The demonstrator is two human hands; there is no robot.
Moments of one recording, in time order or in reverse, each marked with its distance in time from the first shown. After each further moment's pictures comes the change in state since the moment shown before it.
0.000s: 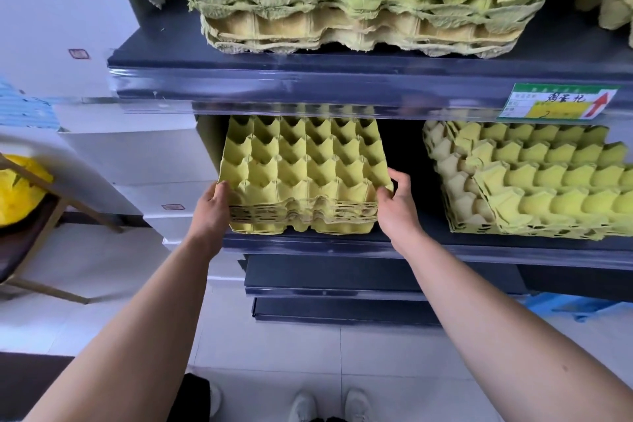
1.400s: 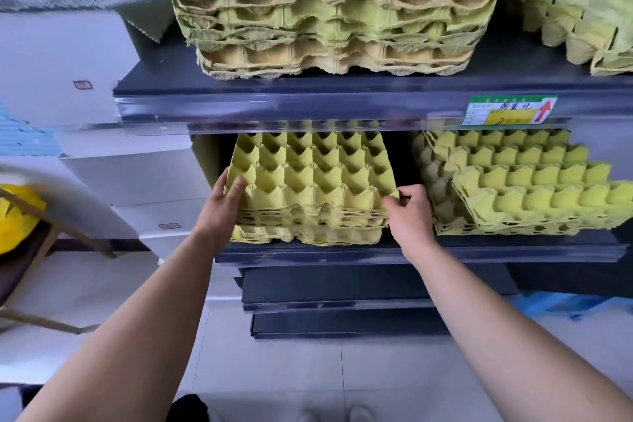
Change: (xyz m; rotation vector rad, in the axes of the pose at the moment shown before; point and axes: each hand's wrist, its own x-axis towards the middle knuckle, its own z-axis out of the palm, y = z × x) left_hand -0.006 0.033 0.006 -0.058 -0.235 0.014; right_hand -0.003 0.009 -0.031 0.088 0.182 -0.058
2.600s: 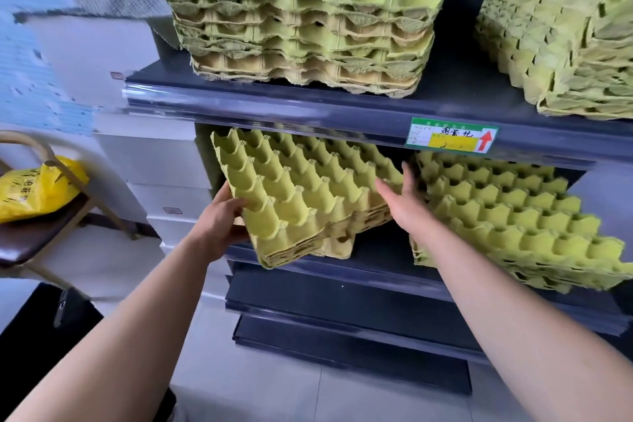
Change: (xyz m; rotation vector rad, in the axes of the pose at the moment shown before) left_hand -0.066 0.008 0.066 -0.155 0.050 -0.032; right_hand 0.061 -0.026 -0.067 -0.284 -0.423 -0.156
